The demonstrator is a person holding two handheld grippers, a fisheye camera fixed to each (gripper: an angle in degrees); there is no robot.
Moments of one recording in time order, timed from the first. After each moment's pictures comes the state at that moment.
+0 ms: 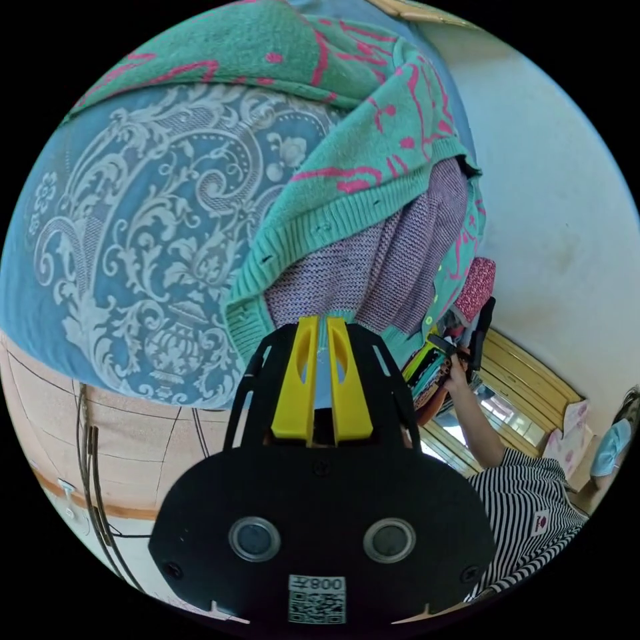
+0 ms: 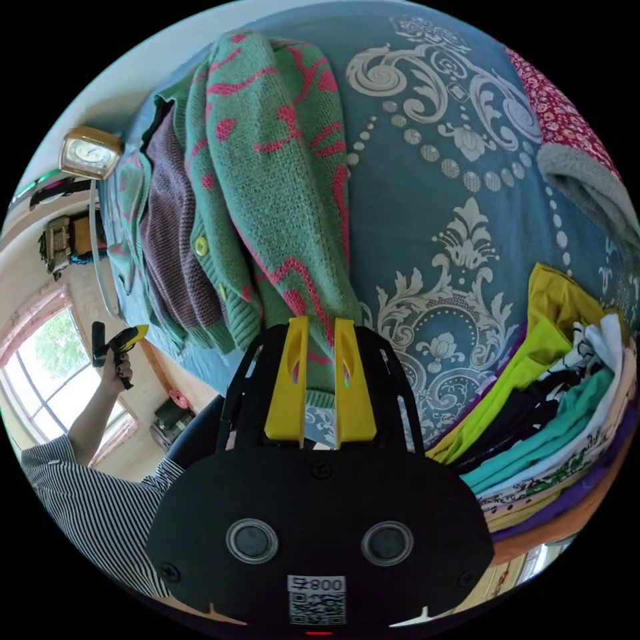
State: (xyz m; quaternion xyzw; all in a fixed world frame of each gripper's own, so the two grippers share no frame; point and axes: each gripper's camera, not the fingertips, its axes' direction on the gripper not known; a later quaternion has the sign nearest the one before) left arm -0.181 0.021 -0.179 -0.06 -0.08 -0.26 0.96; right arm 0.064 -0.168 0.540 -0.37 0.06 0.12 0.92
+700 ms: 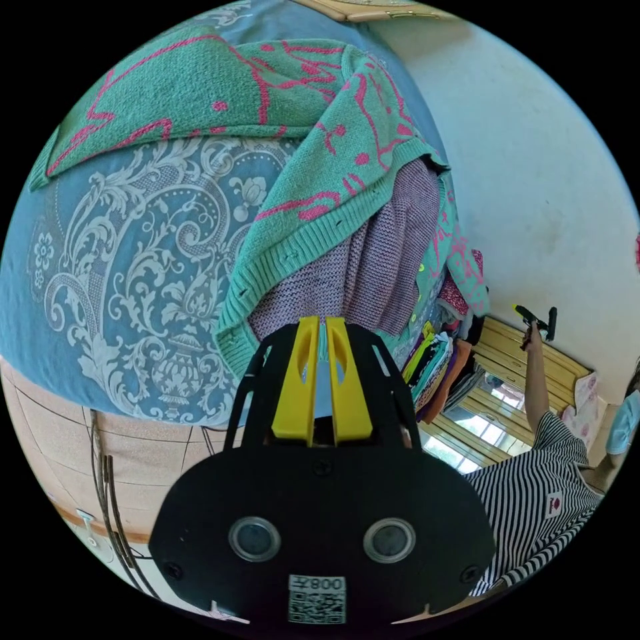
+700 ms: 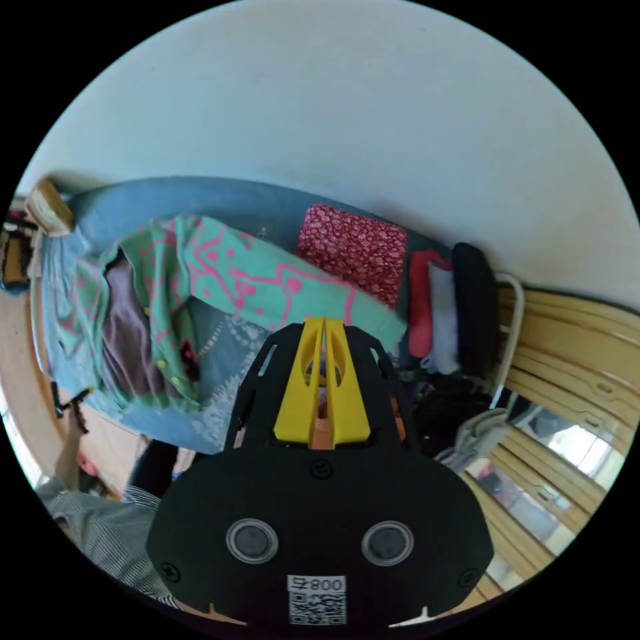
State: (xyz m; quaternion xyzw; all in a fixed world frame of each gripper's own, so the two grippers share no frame) left arm -0.169 0.028 -0.116 -0.04 -0.09 -0.21 0.97; right arm 0.014 -0.362 0.299 -0.20 0.27 0.05 0.94
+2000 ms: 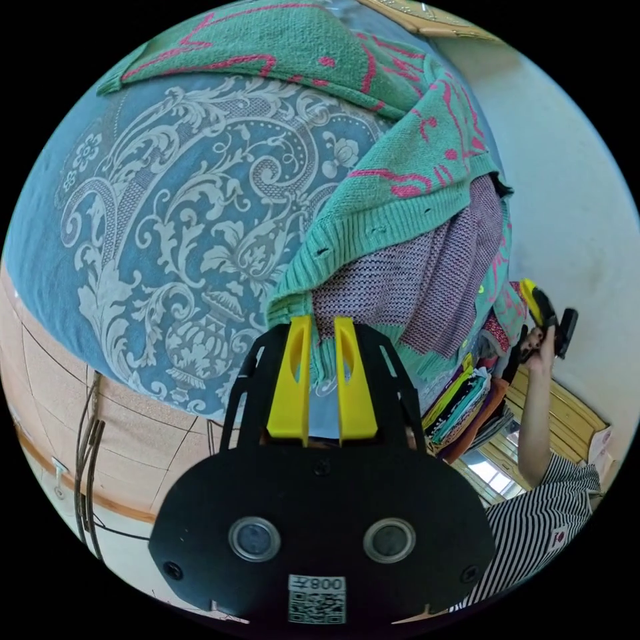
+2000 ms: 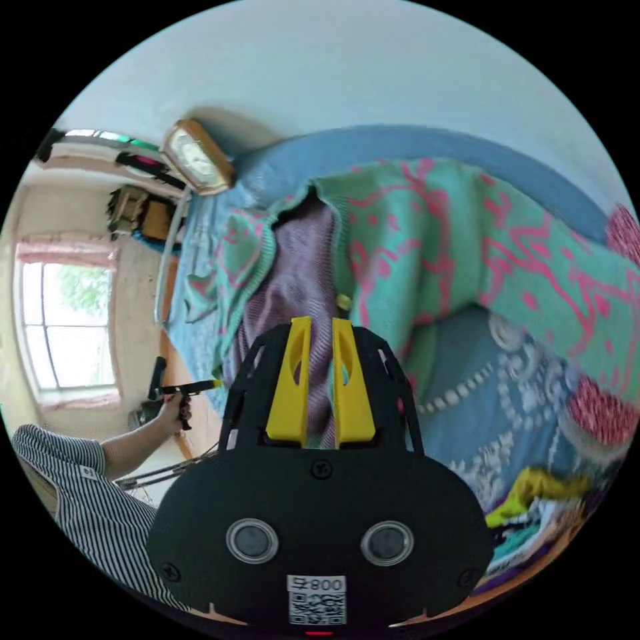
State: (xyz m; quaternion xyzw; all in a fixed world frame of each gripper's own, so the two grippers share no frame) left arm -0.161 0.064 -0.052 0.00 -0.17 -0.29 0.94; right arm -0.122 -0.128 0.736 -0.20 -0.06 -0.05 0.98
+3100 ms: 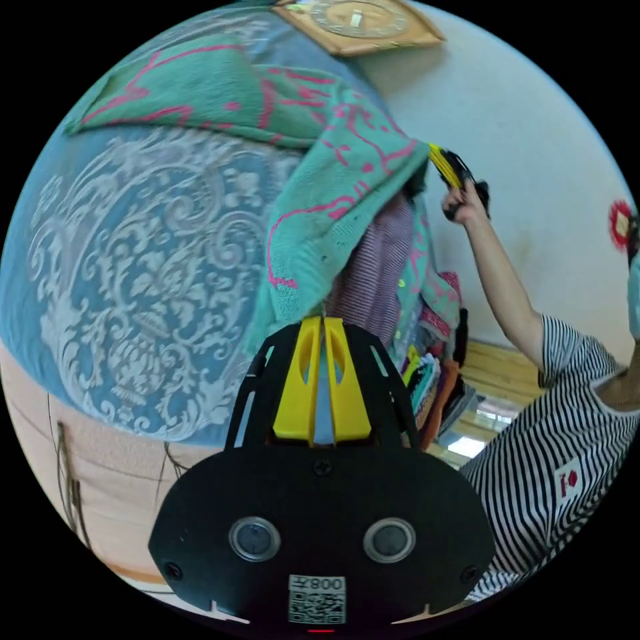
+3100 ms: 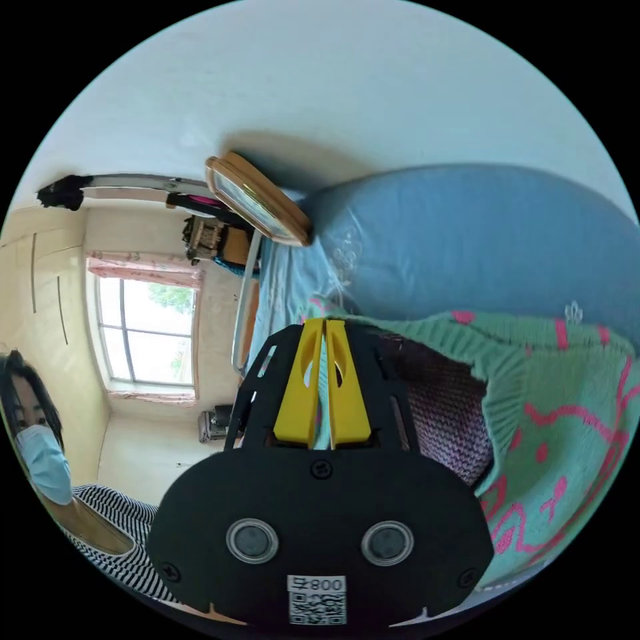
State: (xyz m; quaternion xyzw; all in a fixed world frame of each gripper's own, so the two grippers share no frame) left arm -0.109 -0.076 -0.112 0.07 -0.06 -0.16 0.98; right arm -0.172 -0.295 0.979 -0.15 -0.25 -0.03 0.96
